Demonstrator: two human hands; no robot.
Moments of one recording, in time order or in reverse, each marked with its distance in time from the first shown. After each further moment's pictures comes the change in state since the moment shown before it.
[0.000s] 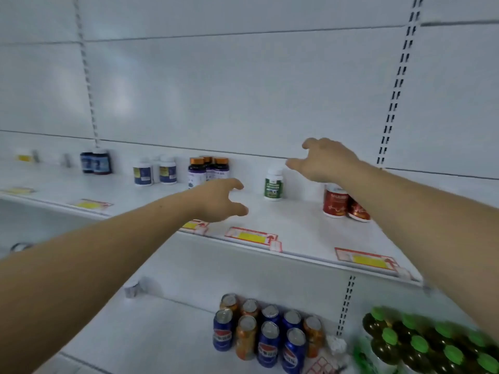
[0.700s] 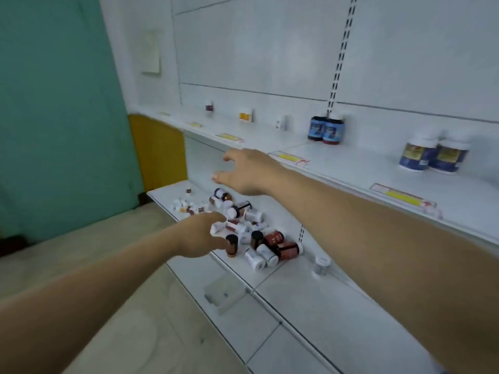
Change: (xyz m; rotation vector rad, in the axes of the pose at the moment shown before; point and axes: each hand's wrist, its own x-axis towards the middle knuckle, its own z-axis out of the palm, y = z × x) left_hand -0.228 -0.507 -0.101 -0.048 -0.076 -0.630; right_hand -0.038 -0.643 0.175 0.372 -0.428 -0.814
